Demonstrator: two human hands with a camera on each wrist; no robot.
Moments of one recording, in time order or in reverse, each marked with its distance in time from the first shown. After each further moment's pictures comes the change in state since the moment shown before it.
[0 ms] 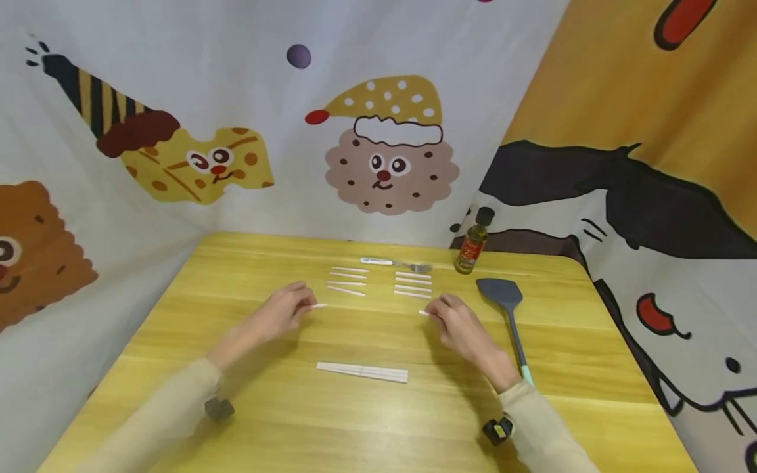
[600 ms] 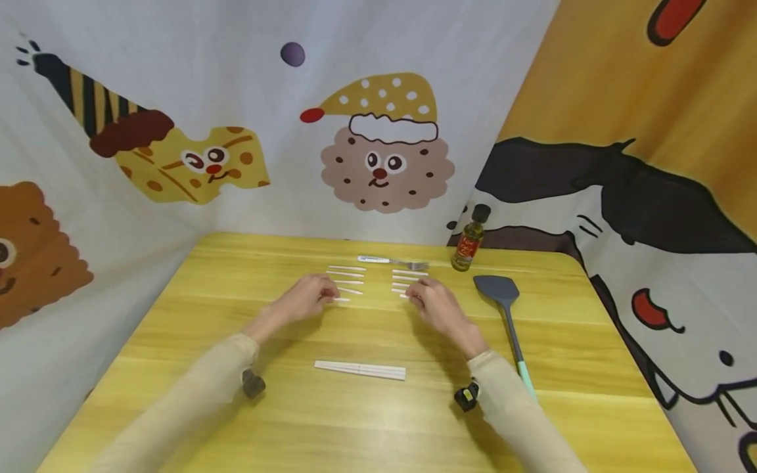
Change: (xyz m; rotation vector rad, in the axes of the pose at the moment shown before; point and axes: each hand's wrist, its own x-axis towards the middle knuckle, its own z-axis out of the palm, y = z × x) left_hand 0.052 -0.006 0.031 -0.048 -0.113 -0.041; right_hand 0.038 0.007 0.027 0.031 -0.068 0.093
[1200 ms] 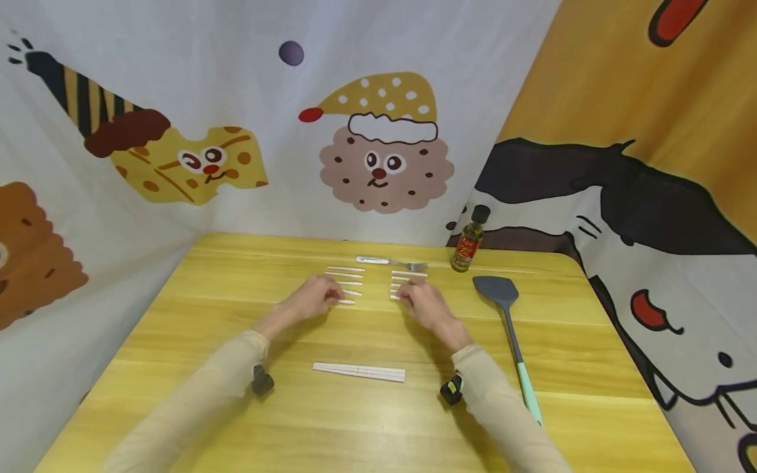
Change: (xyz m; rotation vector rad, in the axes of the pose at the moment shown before) left_hand 0.016 -0.012 0.019 -0.038 -0.014 0.014; right_hand 0.013 0.004 0.028 -0.011 -0.041 0.005
